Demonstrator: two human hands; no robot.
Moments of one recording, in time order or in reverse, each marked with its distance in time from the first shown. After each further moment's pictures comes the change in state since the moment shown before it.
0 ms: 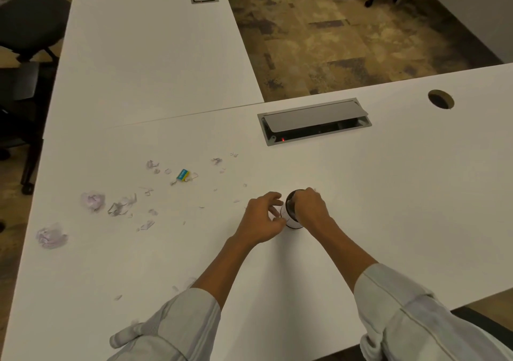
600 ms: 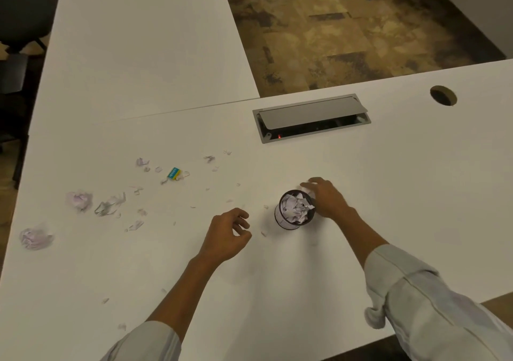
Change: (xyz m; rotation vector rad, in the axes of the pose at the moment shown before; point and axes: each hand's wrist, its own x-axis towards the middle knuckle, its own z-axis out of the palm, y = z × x) left_hand -0.023 -0.055 -0.023 0.076 0.097 -0.074; right_hand 0.054 0.089 0.013 0.111 0.010 -0.216
